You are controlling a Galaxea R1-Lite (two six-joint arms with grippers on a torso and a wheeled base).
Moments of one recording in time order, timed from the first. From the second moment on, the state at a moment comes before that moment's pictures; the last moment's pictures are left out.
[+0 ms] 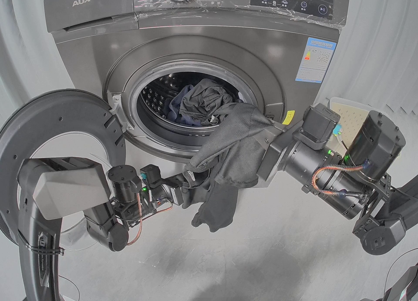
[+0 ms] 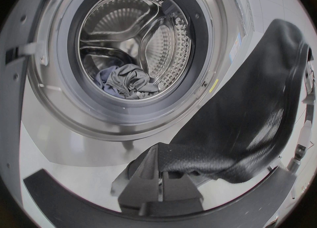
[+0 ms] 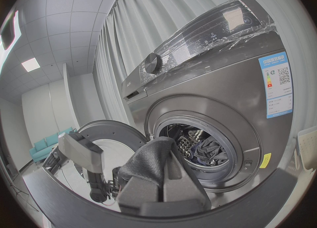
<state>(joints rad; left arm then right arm) -0.39 2.38 -0.77 -1.55 -0.30 -0.20 0.79 1.74 -0.71 -1.30 0.00 0.05</state>
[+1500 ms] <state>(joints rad) -0.29 1.66 -0.54 -1.55 -0.32 -0.29 0.46 1.84 -0.56 -1.54 0.04 0.14</state>
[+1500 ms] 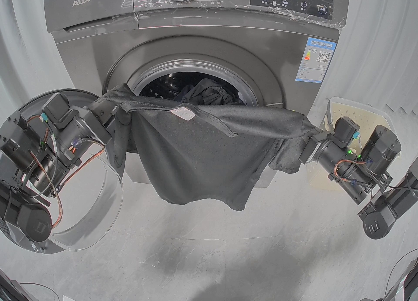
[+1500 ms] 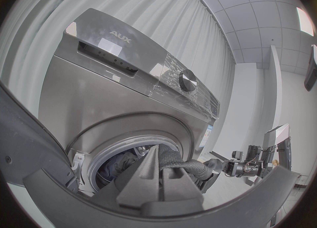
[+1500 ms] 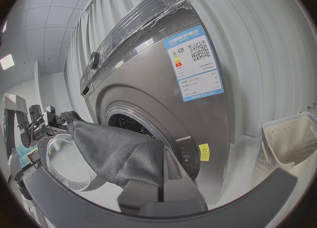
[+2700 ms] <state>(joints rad) -0.34 1.59 -0.49 -1.53 -0.35 -0.28 0.52 1.74 -0.54 -1.47 0.02 0.14</state>
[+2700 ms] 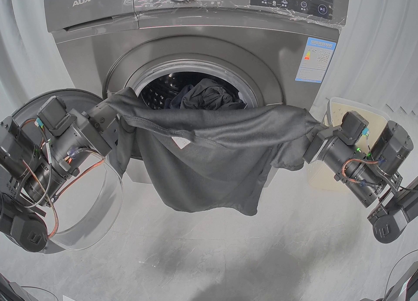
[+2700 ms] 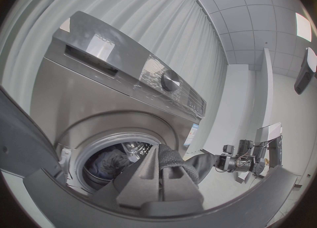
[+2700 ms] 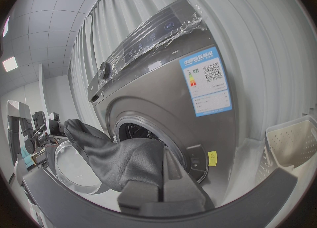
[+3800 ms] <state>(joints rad) -0.47 1.72 -0.61 -1.52 -0.24 -0.22 0.75 1.96 -0.31 -1.50 -0.04 0.17</state>
